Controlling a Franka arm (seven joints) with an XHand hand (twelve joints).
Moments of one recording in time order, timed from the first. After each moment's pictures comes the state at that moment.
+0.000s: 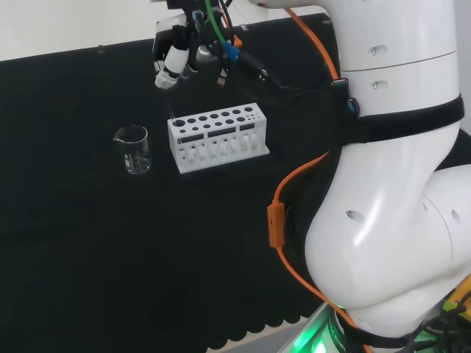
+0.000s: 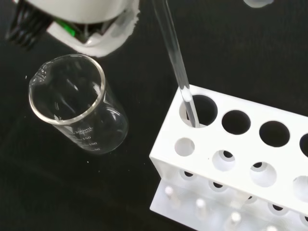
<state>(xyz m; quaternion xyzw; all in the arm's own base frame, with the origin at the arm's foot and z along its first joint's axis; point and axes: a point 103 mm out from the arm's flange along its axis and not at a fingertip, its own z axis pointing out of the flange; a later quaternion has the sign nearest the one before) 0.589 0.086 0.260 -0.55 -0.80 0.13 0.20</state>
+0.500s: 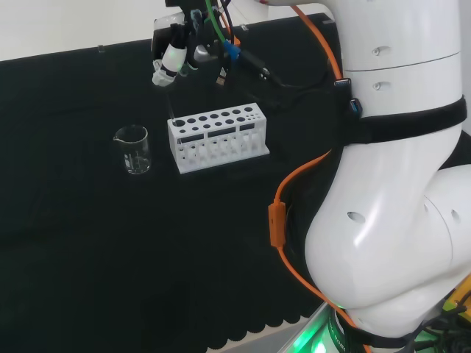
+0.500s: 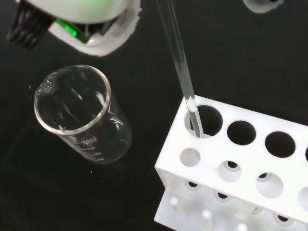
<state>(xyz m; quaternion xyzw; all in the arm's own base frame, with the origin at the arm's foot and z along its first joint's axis) 0.589 0.090 0.263 -0.55 -0.80 0.11 0.19</state>
